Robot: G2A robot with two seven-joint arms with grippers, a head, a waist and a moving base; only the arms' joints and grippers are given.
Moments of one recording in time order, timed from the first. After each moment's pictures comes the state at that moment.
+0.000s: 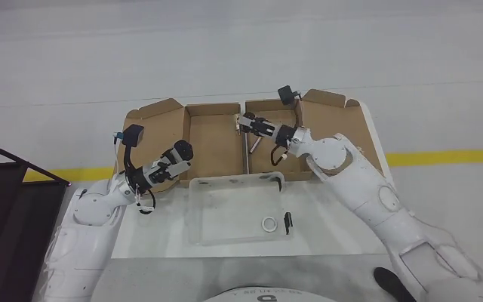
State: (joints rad) left arm 1.53 -1.06 -1.52 -1.69 -0.17 -0.76 -0.84; right arm -0.95 -1.18 0.85 -1.33 0.05 -0.26 0.47
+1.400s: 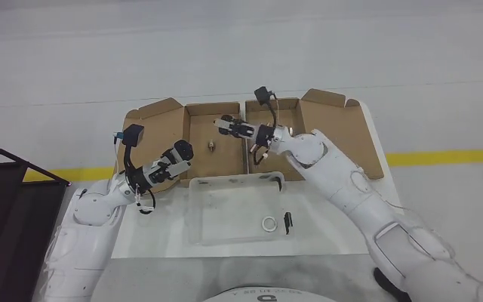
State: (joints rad) left arm 1.53 -1.06 -1.52 -1.69 -0.17 -0.76 -0.84; right arm -0.88 -1.31 0.81 -1.12 0.20 -0.62 0.56
